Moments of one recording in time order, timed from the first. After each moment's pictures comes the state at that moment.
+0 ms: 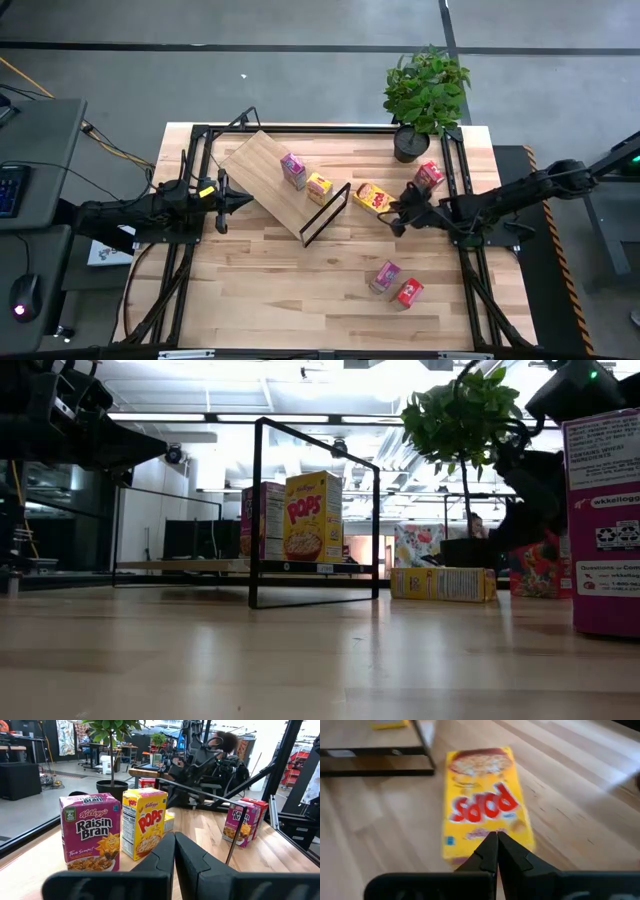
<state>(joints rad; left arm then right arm) 0.10 0.01 0.01 0.01 -0.04 -0.09 0.16 1.01 0.28 -0.11 0.60 0.65</state>
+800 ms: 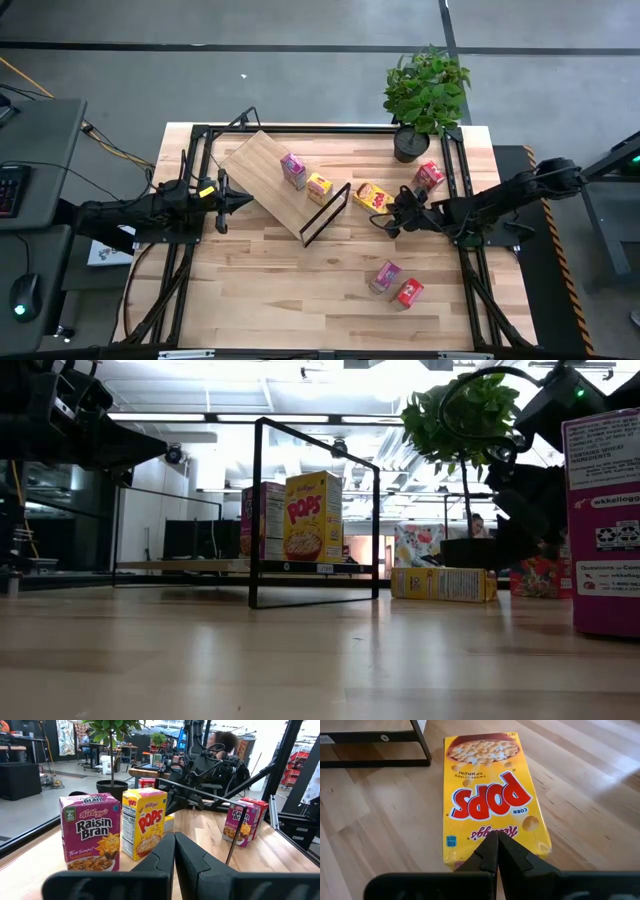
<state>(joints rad) 0.10 0.01 0.01 0.01 -0.04 -0.09 0.16 1.18 0.28 0.02 0.60 0.68</state>
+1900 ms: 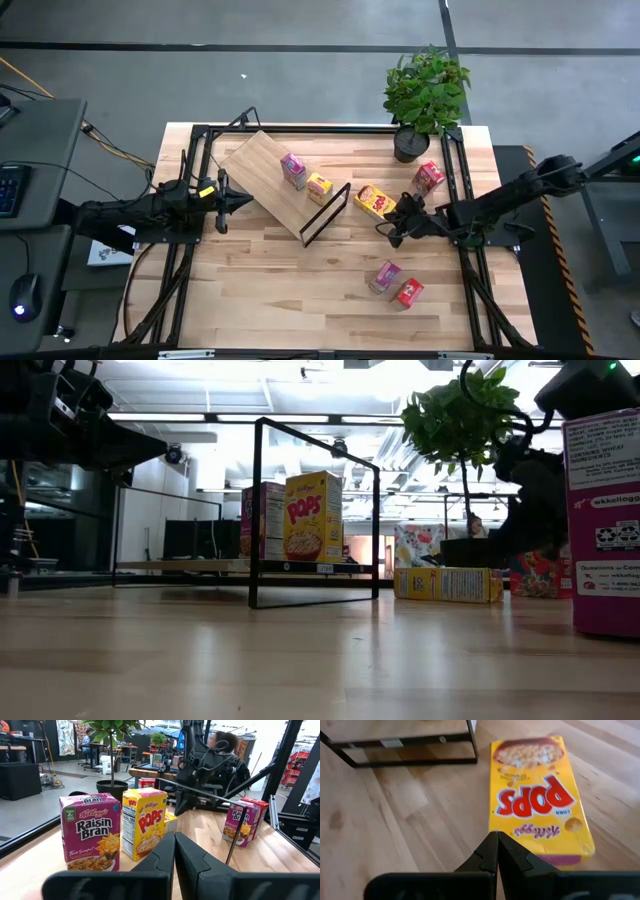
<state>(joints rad) 0.10 0.01 0.01 0.01 -0.04 -0.09 0.27 1.13 0.28 0.03 0.55 0.73</state>
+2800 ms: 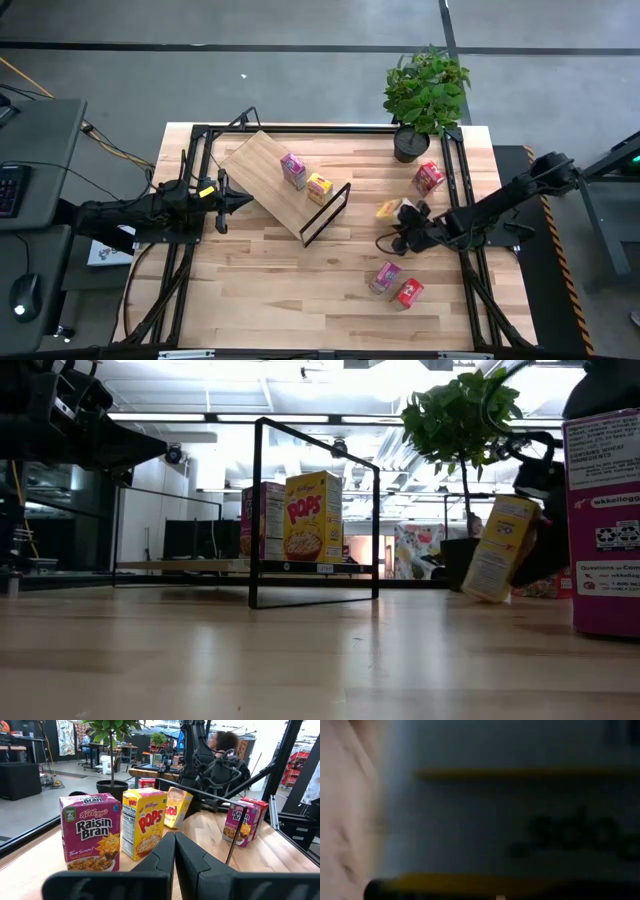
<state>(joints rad) 0.10 0.01 0.01 0.01 -0.04 -0.09 0.40 1.19 0.28 -0.10 0.59 0.86</state>
